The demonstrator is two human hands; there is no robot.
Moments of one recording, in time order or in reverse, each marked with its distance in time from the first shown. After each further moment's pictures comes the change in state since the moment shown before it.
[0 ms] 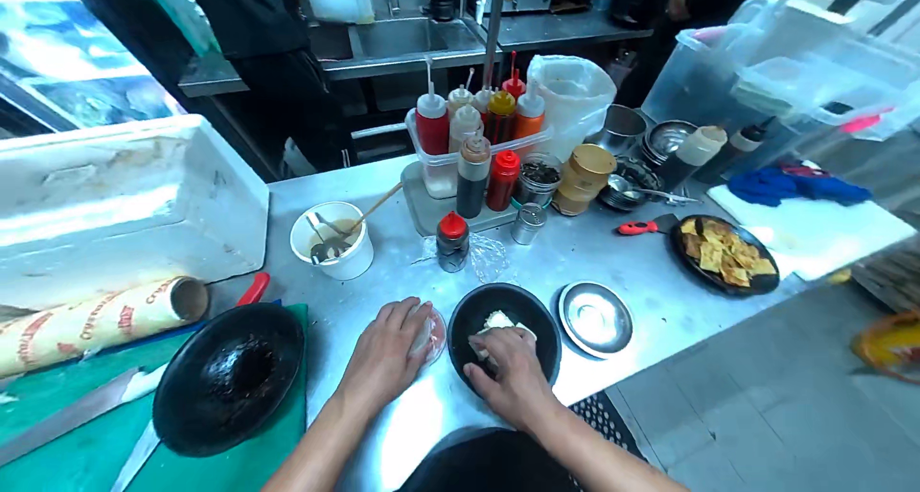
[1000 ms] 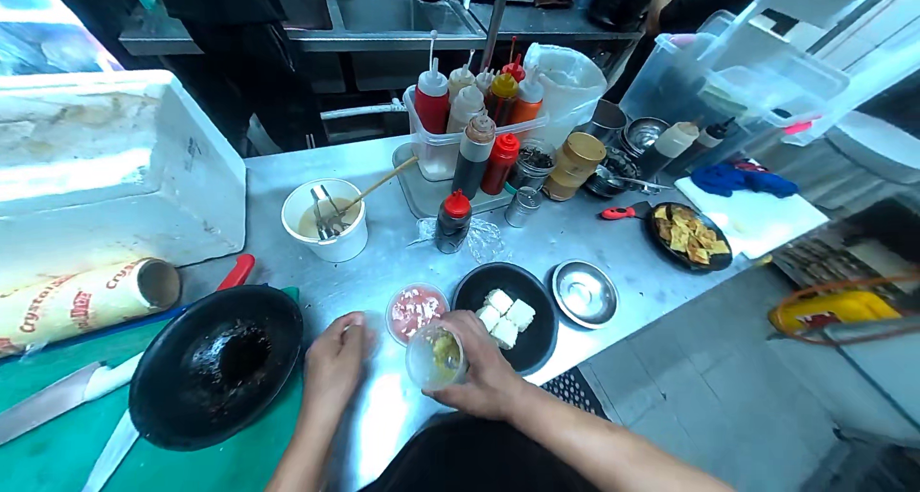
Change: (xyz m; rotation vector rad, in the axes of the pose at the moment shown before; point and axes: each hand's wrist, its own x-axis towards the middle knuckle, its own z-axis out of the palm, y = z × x) left_hand -0.059 -0.048 0.009 -0.810 0.219 -0.685; right_hand 0.009 -0.052 0.036 0.361 -0.039 -0.170
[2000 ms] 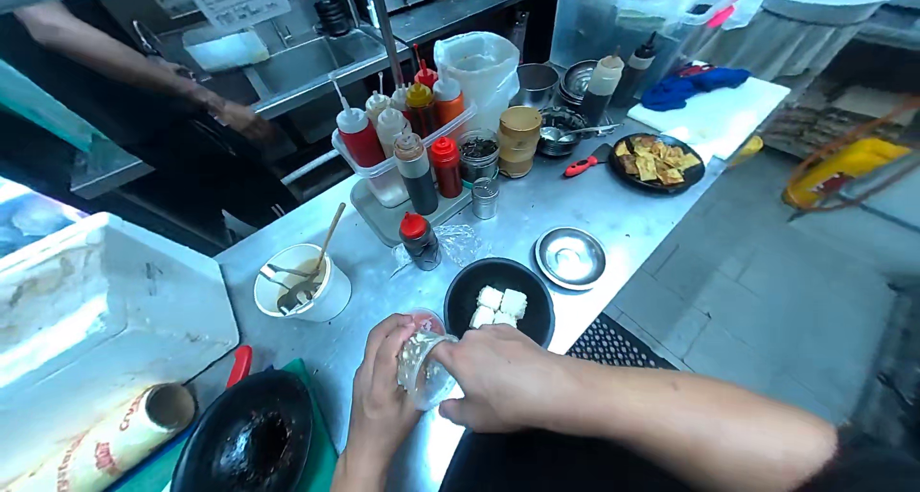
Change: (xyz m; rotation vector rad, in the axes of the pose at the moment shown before) left_hand -0.006 0.082 0.033 0.132 -0.136 1.062; right_hand 0.034 -0.111 -0.088 -0.399 -0.545 0.391
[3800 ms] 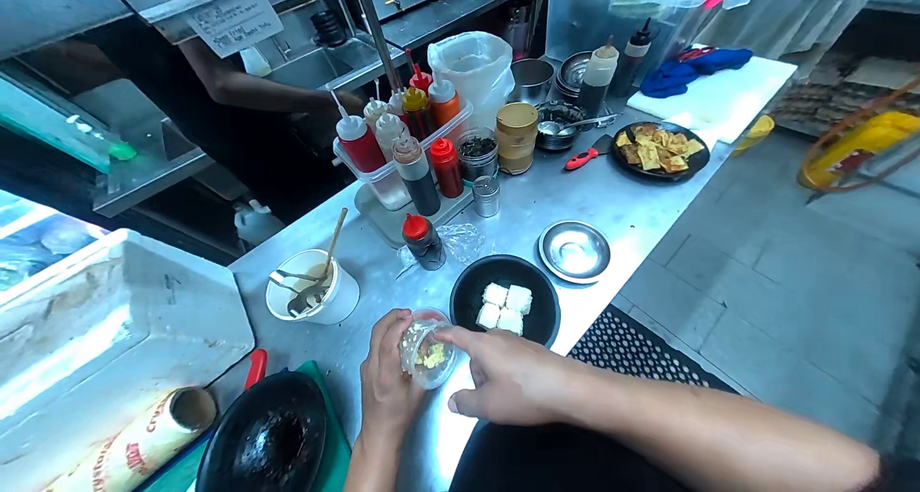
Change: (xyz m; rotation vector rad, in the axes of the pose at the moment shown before) left_hand -0.008 -0.020 0.009 0.123 0.047 0.009; right_hand -0.010 0.016 0.014 0.494 -0.007 0.046
